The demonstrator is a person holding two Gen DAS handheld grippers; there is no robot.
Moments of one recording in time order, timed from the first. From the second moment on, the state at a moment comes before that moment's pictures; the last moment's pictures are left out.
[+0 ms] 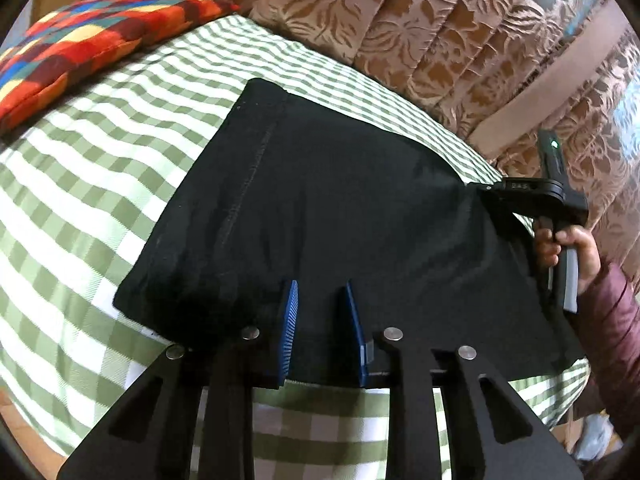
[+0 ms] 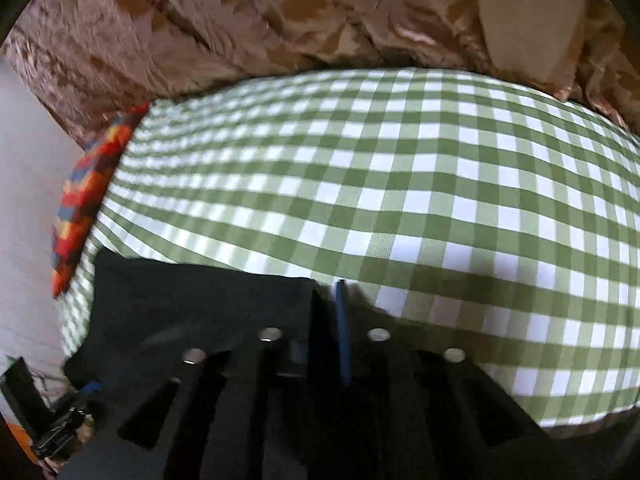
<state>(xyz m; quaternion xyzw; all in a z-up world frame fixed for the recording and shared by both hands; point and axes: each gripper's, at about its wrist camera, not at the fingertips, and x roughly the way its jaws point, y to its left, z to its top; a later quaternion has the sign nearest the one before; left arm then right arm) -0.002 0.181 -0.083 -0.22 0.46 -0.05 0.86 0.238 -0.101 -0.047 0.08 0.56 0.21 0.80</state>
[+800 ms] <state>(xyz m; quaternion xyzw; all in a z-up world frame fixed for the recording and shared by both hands) 0.016 0.160 -0.053 -0.20 0.43 0.01 0.88 0.061 -0.156 -0.024 0.15 0.52 0.27 0.79</state>
